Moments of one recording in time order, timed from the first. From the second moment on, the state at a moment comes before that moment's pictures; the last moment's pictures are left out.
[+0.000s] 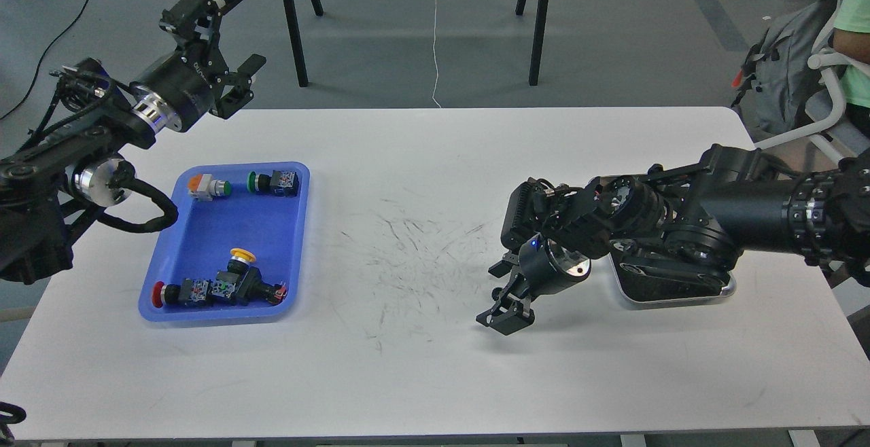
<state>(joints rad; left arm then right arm) -0.98 0.51 -0.26 -0.68 0.16 -0.37 -0.49 1.38 -0.17 -0.66 1.02 -1.59 0.14 0.49</state>
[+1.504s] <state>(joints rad) -0.98 0.51 -0.27 -0.68 0.16 -0.37 -0.49 1.38 -0.14 -0.69 0.95 -1.63 0.12 0.49</state>
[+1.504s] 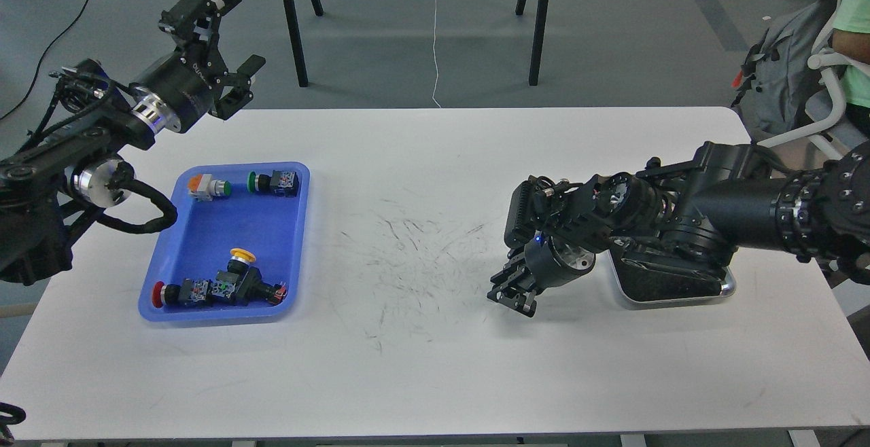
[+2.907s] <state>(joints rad) -0.98 0.44 -0.26 -0.65 0.17 -0.35 -0.49 1.43 -0.61 -0.78 0.99 -1.66 0.12 0.49</state>
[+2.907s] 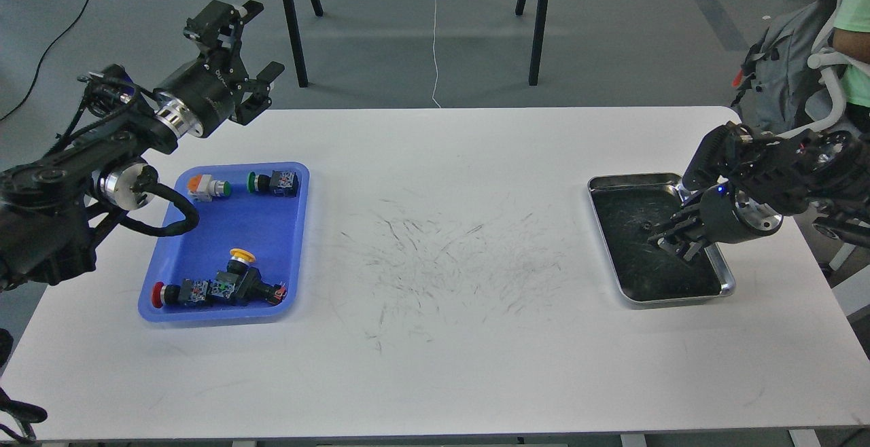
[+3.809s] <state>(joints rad) -0.98 0.44 -0.26 -0.65 0.18 -0.35 -0.49 1.35 -0.60 -0.77 0.91 -1.65 0.10 0.49</state>
